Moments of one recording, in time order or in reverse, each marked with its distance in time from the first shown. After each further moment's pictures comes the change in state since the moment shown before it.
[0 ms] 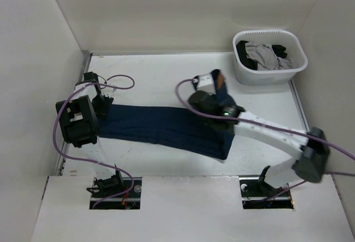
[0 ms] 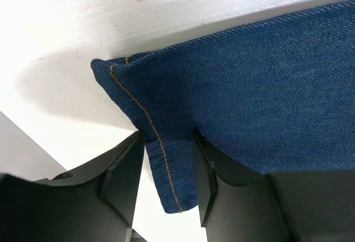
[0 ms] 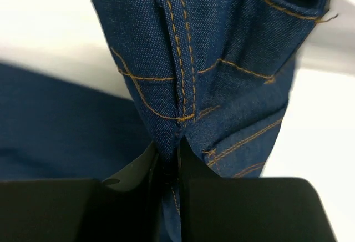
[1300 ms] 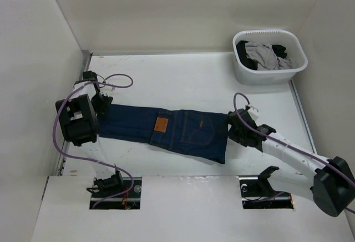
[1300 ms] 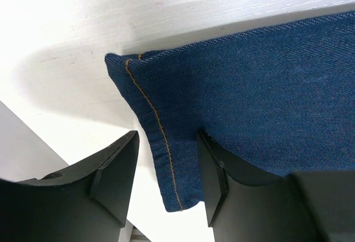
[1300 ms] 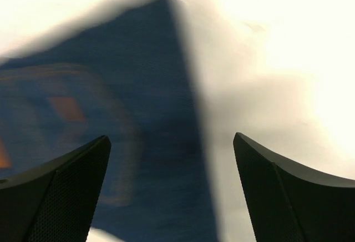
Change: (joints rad) left arm 0.009 0.024 0.035 -0.014 -0.013 -0.011; right arm -0.298 -0.281 -0.528 0.063 -0.470 0.667
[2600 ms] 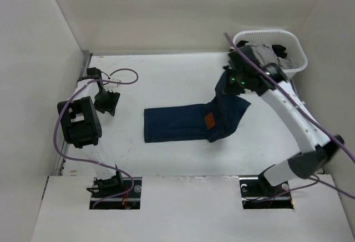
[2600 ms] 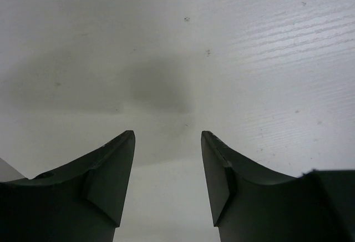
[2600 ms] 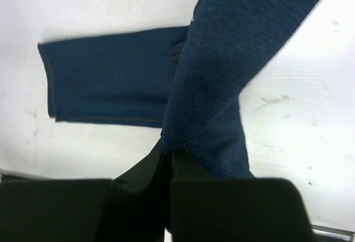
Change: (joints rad) left arm -0.059 -0.048 0.025 -0.076 0.152 -0.082; right arm -0.129 0.366 1.071 -0.665 -0.216 -0.503
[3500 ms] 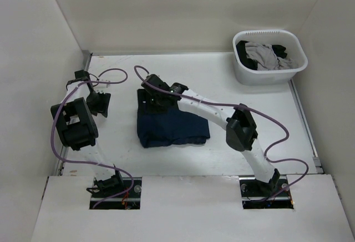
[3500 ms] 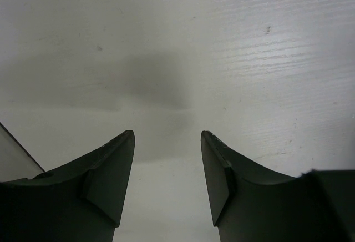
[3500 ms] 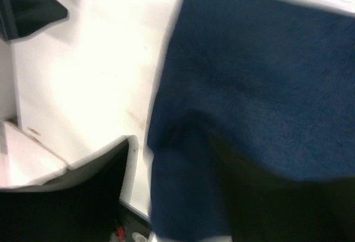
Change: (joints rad) left arm 0.116 -0.013 -0.008 0.003 0.027 -0.005; right arm 0.488 0.797 0.414 0.393 -0.054 0.278
